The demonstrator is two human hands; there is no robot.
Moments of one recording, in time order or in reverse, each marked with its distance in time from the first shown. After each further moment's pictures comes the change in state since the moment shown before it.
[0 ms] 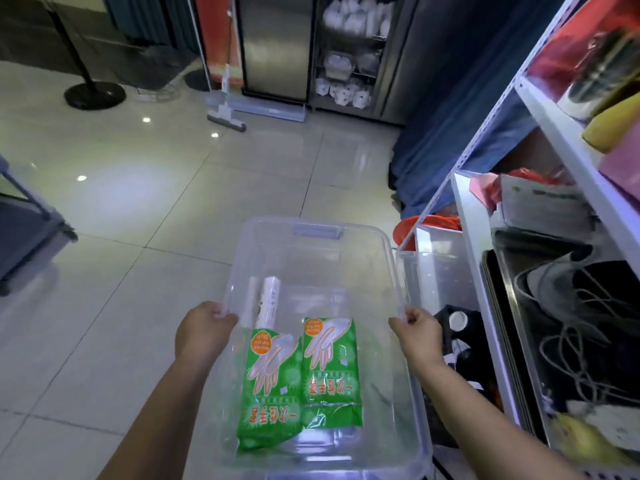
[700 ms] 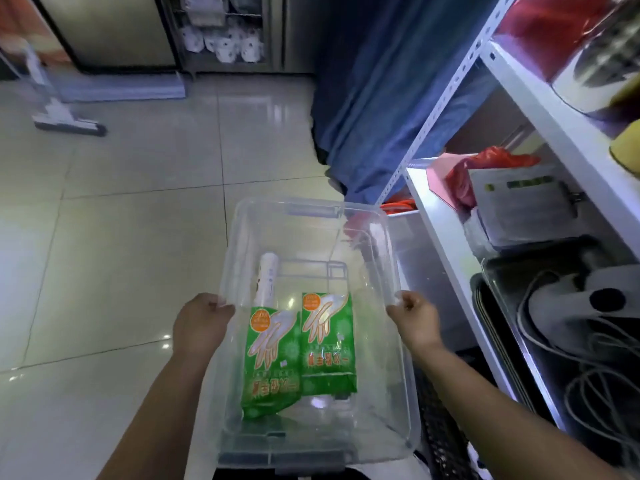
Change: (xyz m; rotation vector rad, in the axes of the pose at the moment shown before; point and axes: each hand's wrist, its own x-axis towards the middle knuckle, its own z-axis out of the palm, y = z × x) left_hand 0.336 0.268 0.166 0.175 -0.261 0.213; right_hand 0.334 -0.066 0.045 -0.012 0.185 0.369
